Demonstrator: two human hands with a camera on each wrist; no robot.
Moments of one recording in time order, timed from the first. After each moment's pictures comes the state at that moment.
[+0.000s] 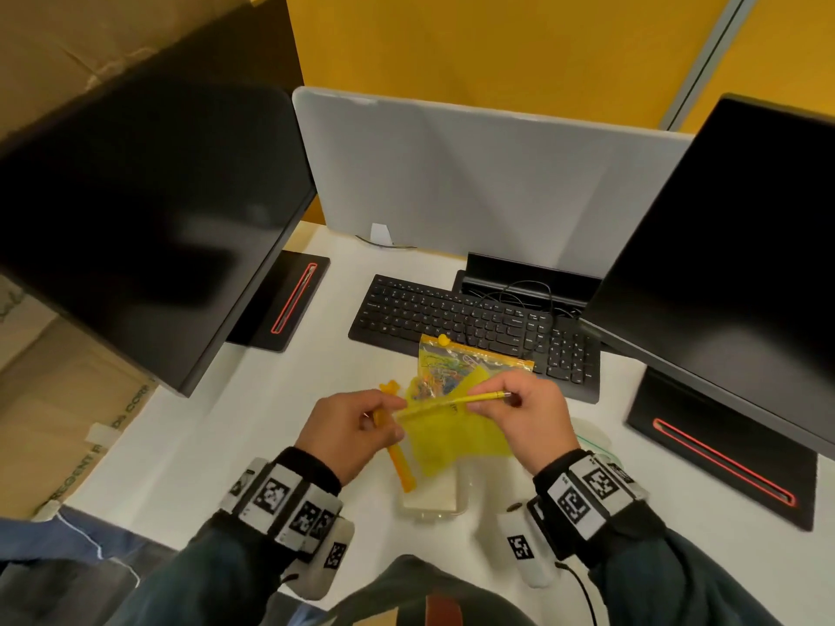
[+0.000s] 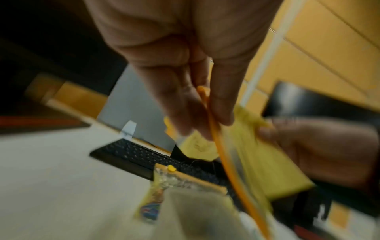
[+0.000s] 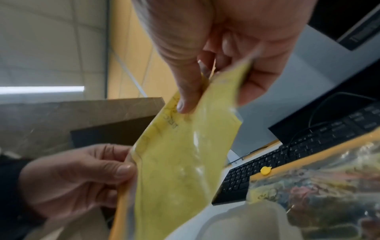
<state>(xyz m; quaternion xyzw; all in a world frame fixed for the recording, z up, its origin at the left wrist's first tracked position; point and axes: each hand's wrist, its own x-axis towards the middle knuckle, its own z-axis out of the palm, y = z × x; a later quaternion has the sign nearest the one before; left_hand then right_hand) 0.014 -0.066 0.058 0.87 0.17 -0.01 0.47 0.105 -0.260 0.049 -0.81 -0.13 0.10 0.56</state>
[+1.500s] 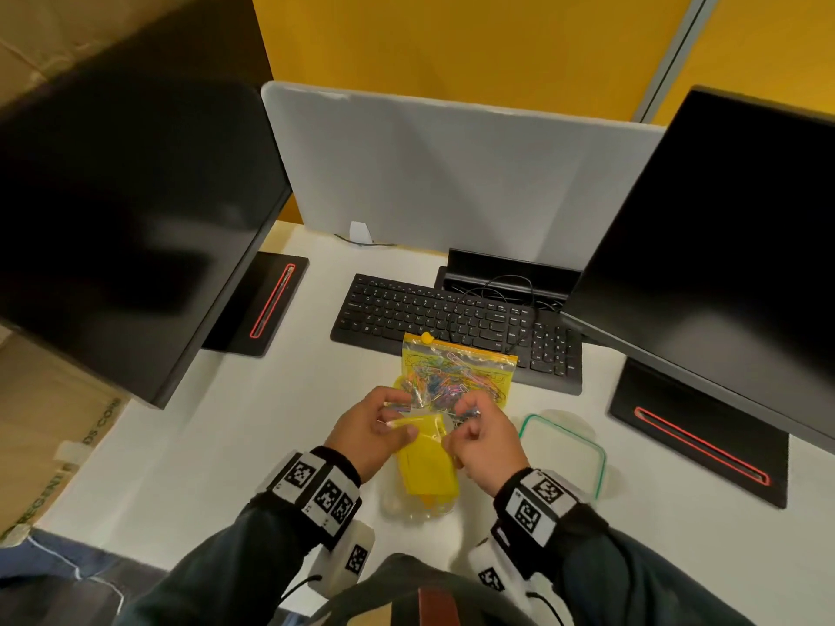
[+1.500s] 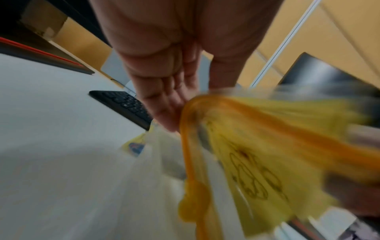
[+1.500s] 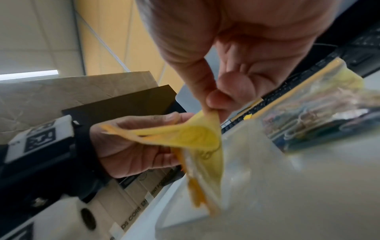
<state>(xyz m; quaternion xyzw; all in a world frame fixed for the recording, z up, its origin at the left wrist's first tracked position) 0.038 -0.083 0.013 0.78 0.18 -0.09 0.59 0.083 -0.252 0.006 -0.83 -0.05 0.23 0.51</state>
